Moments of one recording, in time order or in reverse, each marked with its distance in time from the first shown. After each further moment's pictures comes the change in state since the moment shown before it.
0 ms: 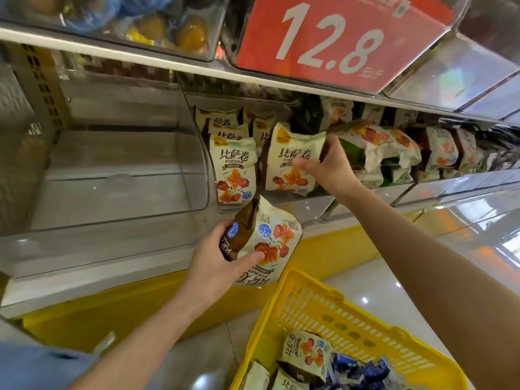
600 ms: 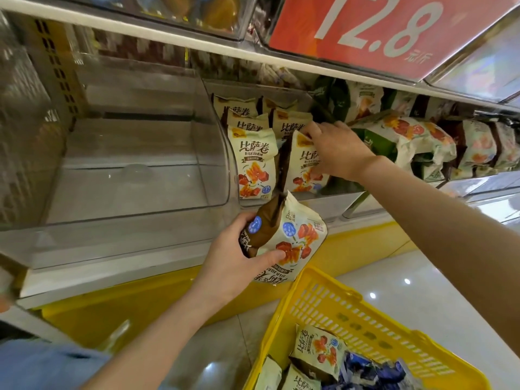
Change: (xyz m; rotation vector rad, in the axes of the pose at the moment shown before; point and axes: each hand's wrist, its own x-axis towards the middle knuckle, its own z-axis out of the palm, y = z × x) left_hand 0.005 0.002 -0.008 -0.016 -0.067 0.075; right_hand 0.051 0.005 0.017 -1.283 -0.192 -0.593
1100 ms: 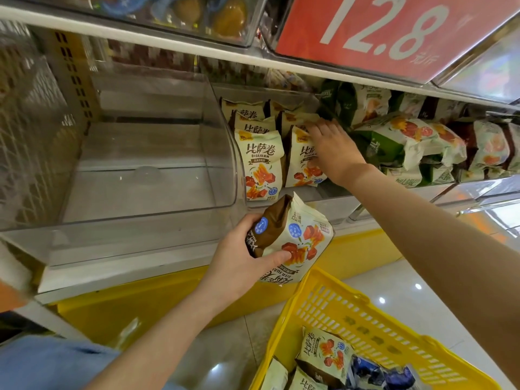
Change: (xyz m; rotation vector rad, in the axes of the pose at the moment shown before) left_hand -0.001 -0.001 -0.002 0.018 -0.013 0.013; right_hand 0.006 -0.018 0.006 0.050 0.035 0.137
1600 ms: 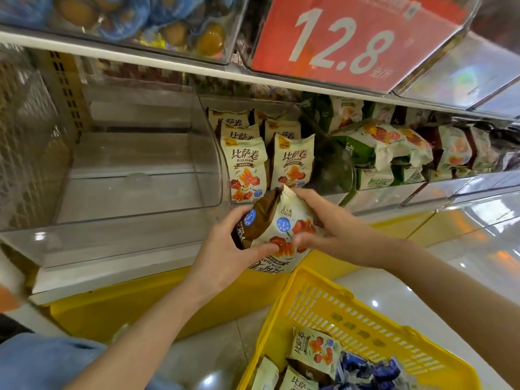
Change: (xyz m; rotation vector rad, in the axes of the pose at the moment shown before) left_hand -0.006 0.018 0.000 -0.043 -0.029 0.150; right_hand -0.139 -0.032 -0.074 0.968 -0.366 -0.123
